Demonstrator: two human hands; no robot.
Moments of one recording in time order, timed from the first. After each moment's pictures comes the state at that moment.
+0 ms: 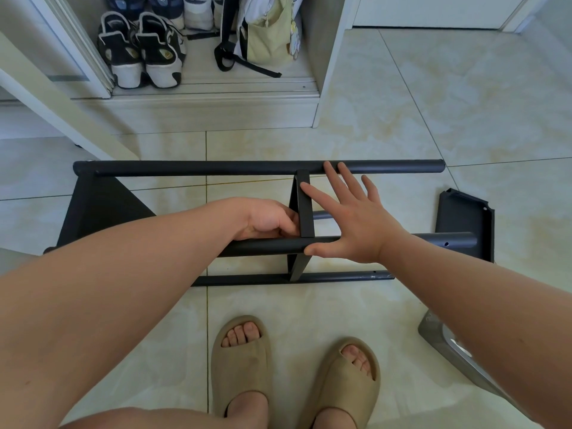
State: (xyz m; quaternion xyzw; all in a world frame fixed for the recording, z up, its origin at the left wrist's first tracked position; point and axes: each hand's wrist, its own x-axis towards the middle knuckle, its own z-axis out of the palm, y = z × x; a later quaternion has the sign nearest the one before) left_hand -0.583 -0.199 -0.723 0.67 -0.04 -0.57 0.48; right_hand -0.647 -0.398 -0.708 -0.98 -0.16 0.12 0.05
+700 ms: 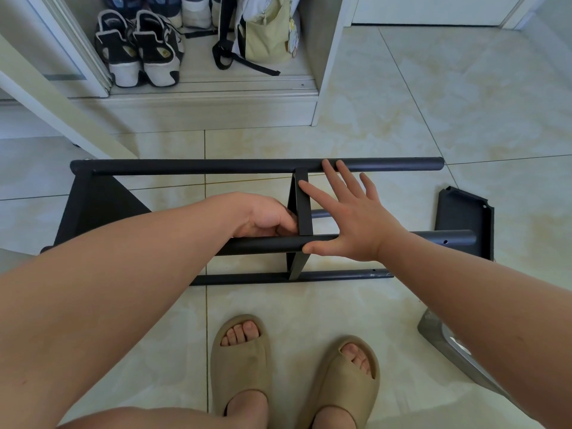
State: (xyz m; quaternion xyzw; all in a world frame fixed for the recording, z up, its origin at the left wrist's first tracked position) left_hand -0.580 -0.201 -0.720 0.69 -0.03 -0.58 0.44; right_hand -0.648 -0.397 -0.706 -0.98 -0.16 0.12 0.05
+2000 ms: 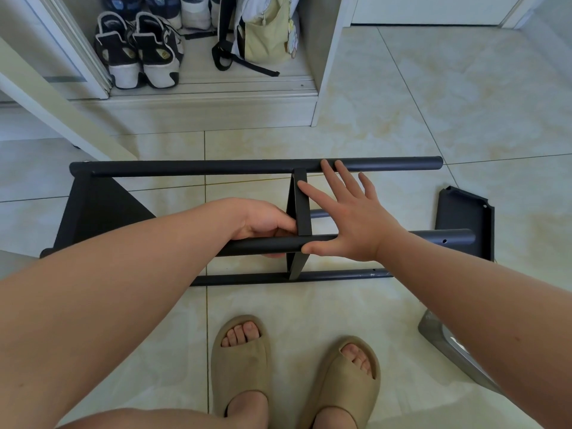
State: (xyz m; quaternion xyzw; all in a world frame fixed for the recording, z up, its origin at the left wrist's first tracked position) left_hand -0.580 -0.197 -0.731 0.66 0.00 -0.61 0.44; right_hand -0.647 -0.397 -0.706 -0.98 -0.16 0.12 0.04
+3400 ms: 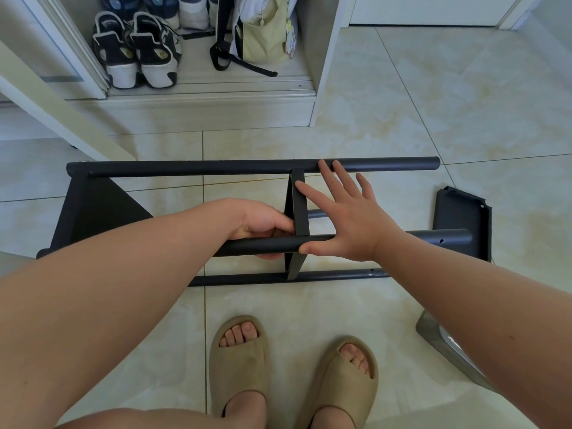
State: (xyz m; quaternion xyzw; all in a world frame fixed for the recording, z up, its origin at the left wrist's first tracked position) left_hand -0.578 -0.197 -0.732 0.64 0.03 -0.62 0.45; right_hand -0.648 -0.397 -0.705 -0.98 -0.16 0.12 0.05
